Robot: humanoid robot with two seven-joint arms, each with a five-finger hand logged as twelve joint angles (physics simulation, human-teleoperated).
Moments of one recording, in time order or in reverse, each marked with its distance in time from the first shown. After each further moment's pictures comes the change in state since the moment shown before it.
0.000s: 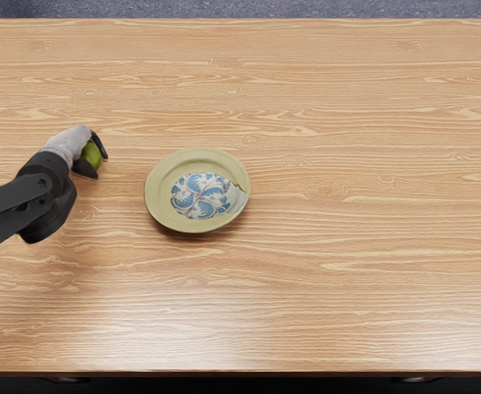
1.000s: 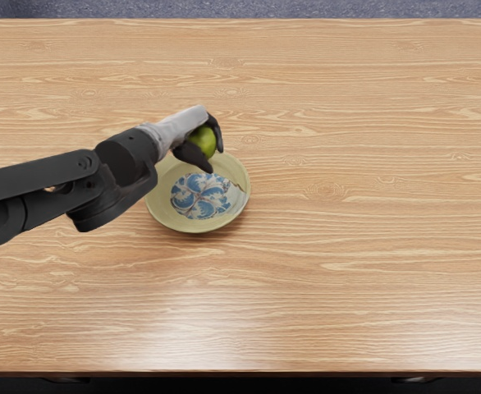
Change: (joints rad) left arm -0.177 -0.089 -0.006 -0.333 -0.163 -0.079 -0.001; right arm 0.001 0.000 0.000 -0.003 0.002 0.000 0.000
